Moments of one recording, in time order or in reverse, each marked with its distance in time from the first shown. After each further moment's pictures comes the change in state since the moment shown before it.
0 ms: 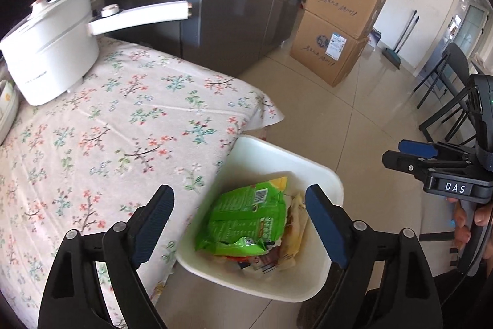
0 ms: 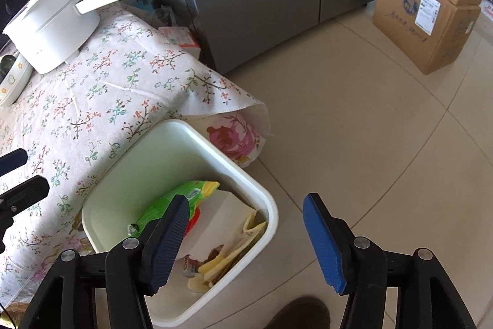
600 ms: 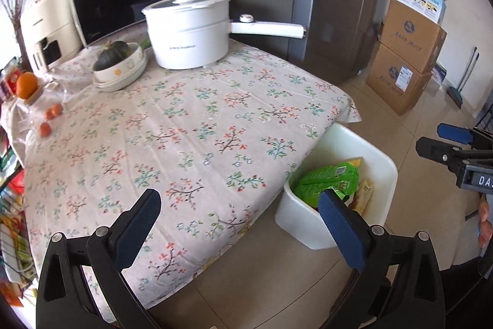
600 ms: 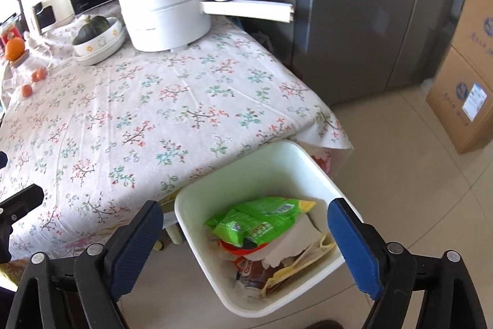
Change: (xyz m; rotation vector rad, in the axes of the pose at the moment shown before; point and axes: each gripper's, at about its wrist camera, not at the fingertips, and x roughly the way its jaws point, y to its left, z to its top) left arm -0.141 0.059 -0.113 -0.195 -0.131 0.344; right arm -0.060 0.142 -0.045 -0.308 -0.165 0.070
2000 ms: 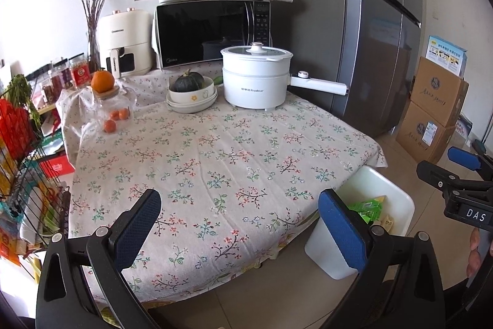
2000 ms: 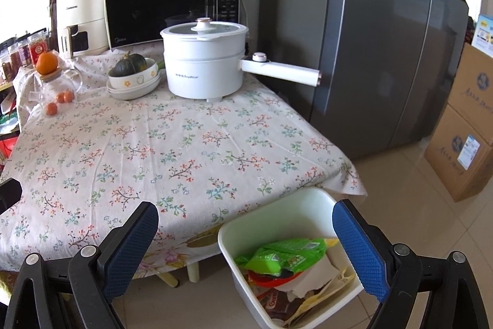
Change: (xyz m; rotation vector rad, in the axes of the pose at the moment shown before) left arm -0.087 0.057 -0.057 -0.140 -0.248 0.142; right arm -0.044 0.066 -0.026 -0.047 -0.245 -0.017
